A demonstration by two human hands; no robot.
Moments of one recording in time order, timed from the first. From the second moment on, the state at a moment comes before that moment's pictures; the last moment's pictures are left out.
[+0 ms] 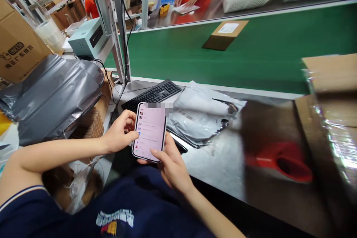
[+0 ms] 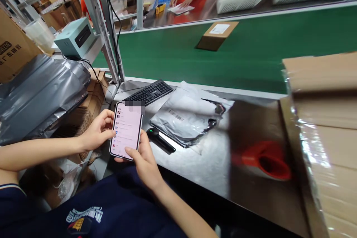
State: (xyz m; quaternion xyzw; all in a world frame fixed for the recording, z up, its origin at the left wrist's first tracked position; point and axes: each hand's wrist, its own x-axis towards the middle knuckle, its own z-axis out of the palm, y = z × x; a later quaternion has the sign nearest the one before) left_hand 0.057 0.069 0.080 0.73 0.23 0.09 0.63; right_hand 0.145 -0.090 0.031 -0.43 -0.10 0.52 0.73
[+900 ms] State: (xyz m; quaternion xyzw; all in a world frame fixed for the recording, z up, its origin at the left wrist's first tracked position) left_hand 0.057 0.068 0.077 0.71 0.23 0.09 0.66; right_hand 0.144 -0.090 0.032 -0.42 -0.07 0.52 0.74
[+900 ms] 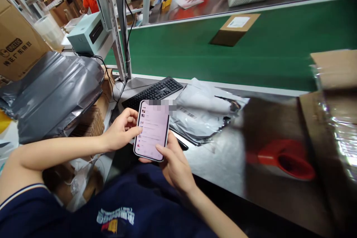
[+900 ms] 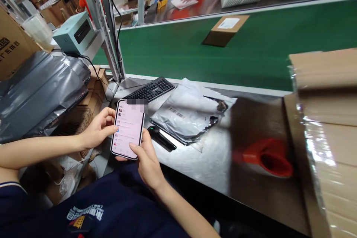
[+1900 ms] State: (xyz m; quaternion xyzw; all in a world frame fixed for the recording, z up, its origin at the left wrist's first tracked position) left_hand 0.055 0.068 0.080 0.70 0.21 0.10 0.68; right_hand 0.149 -0.093 0.011 -0.39 -0.12 0.54 0.74
